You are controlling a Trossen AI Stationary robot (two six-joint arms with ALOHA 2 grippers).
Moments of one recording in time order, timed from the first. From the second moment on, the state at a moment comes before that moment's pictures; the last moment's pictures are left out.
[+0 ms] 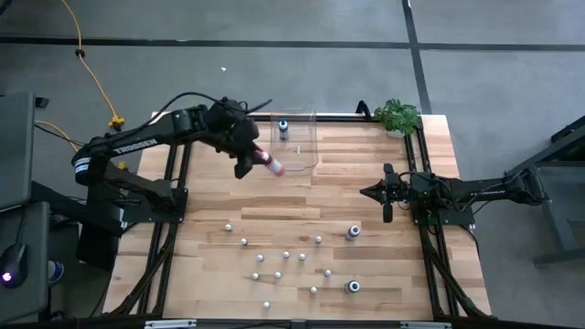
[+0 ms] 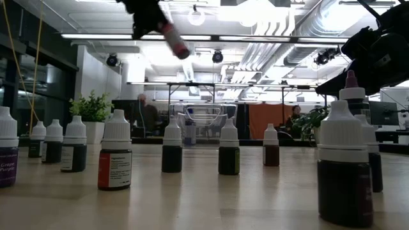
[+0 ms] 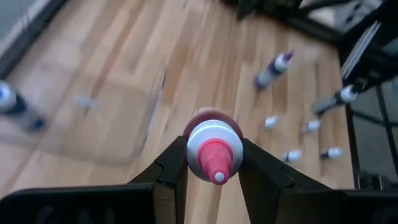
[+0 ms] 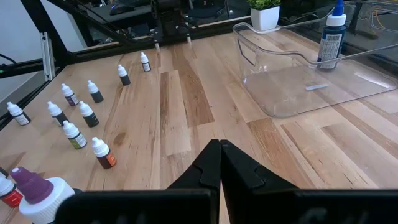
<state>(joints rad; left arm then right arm) 0.33 1.25 1.32 -0.78 0.28 -0.11 -0.01 0.31 0.01 0.05 0.10 0.20</state>
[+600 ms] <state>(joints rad) 0.38 1.41 1.79 -0.83 0.27 -0.11 -0.01 0.31 0.01 0.05 0.10 0.20</state>
